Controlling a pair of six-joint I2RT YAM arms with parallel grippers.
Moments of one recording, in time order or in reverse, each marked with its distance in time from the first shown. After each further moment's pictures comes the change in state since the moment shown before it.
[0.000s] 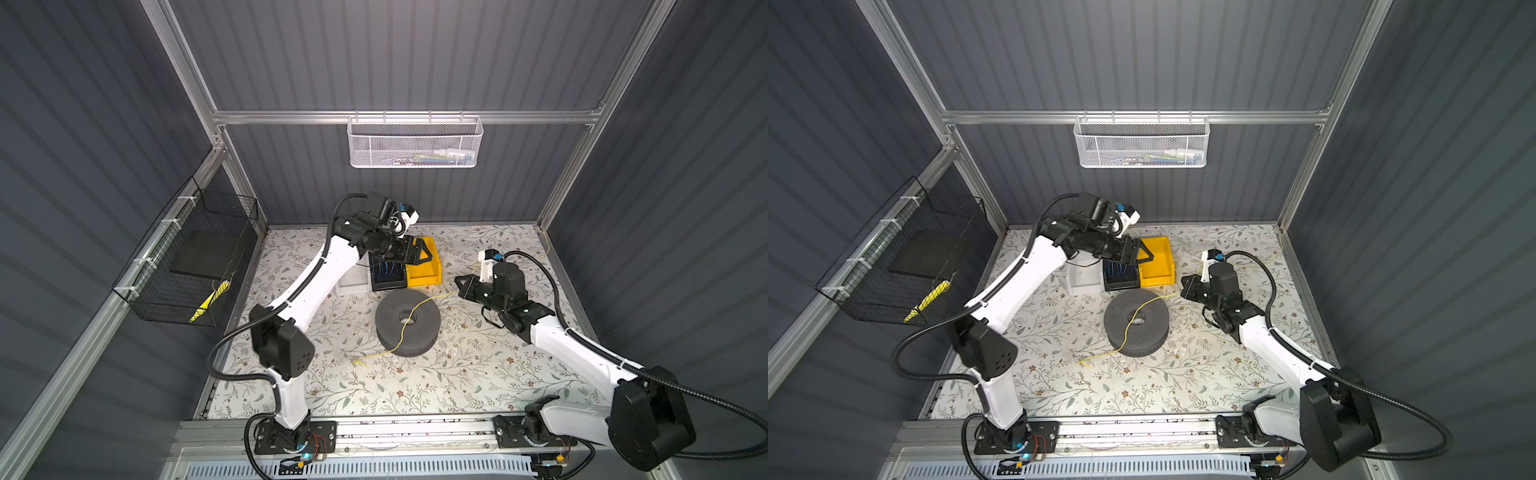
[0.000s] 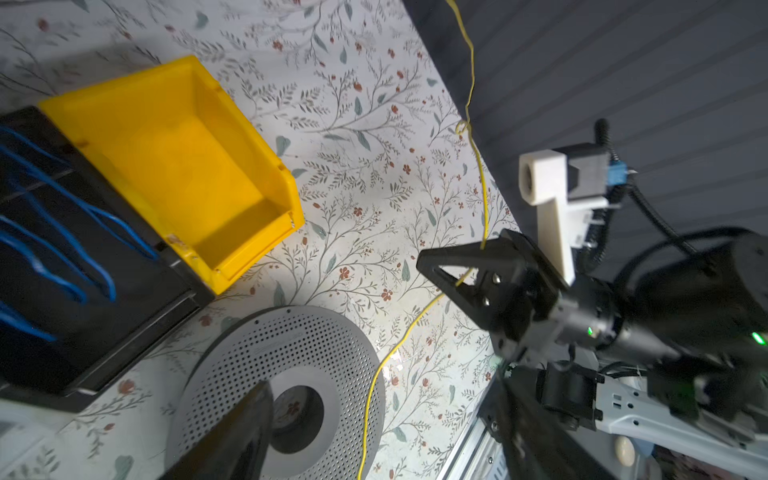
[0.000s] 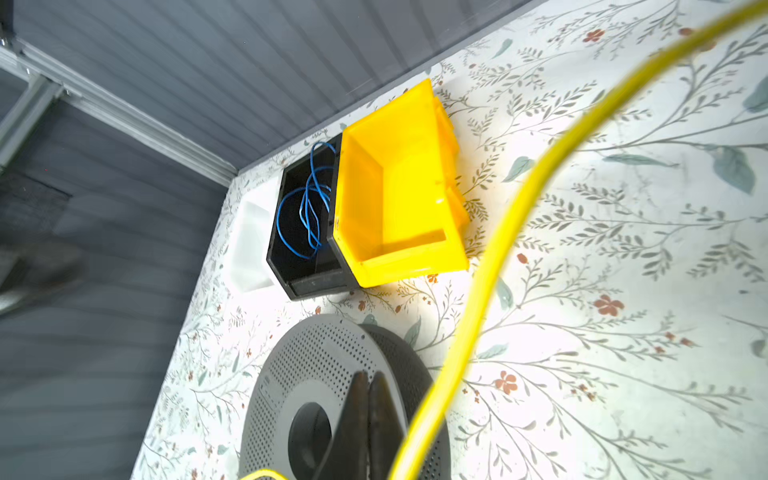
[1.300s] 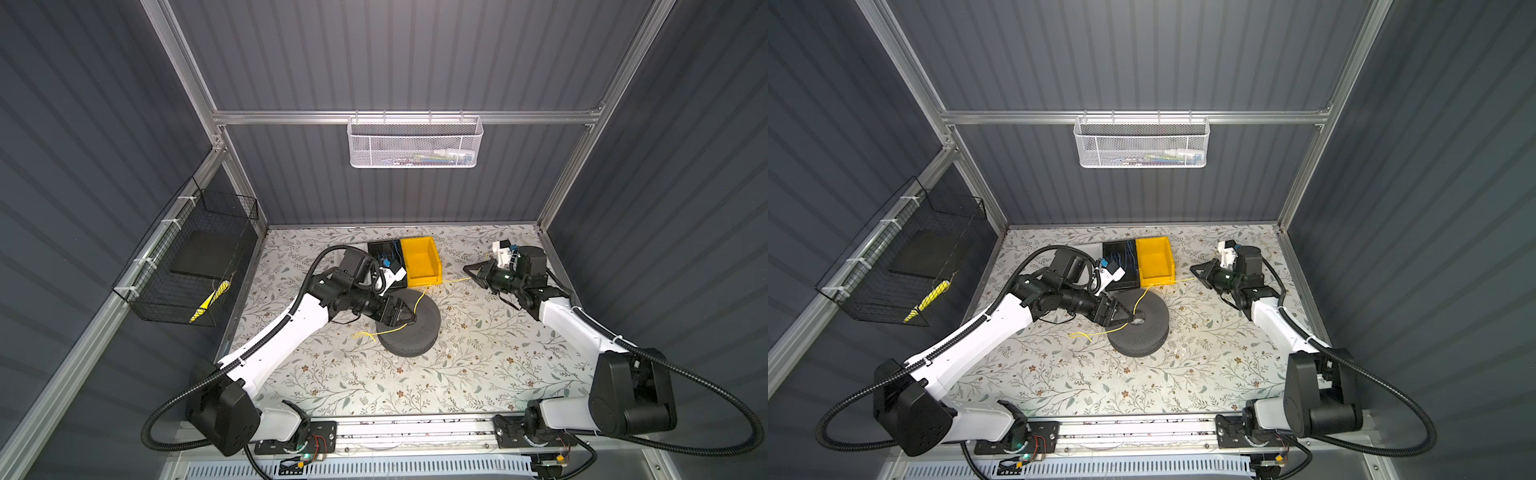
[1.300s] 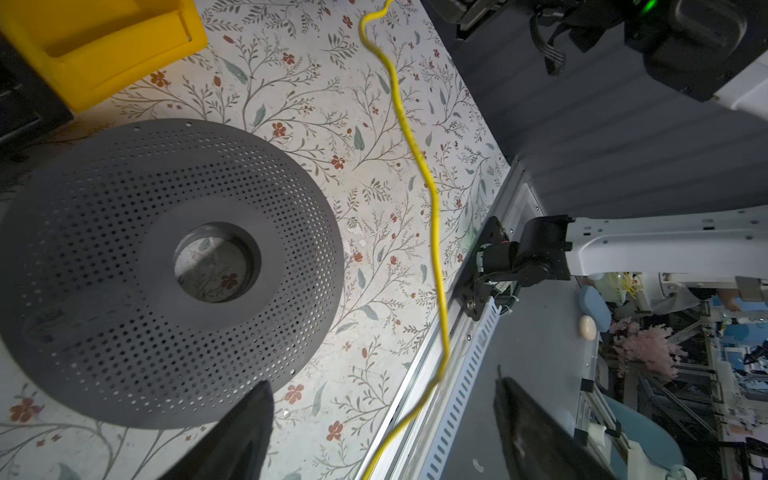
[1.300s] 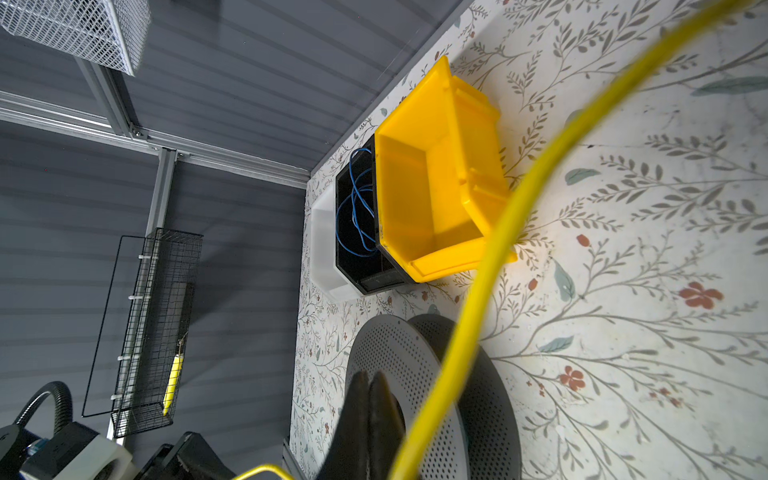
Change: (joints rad) left arm -0.044 -0.399 -0.705 0.228 0.176 0.035; right arm -0.249 0.141 0.105 0.006 -0.475 0.198
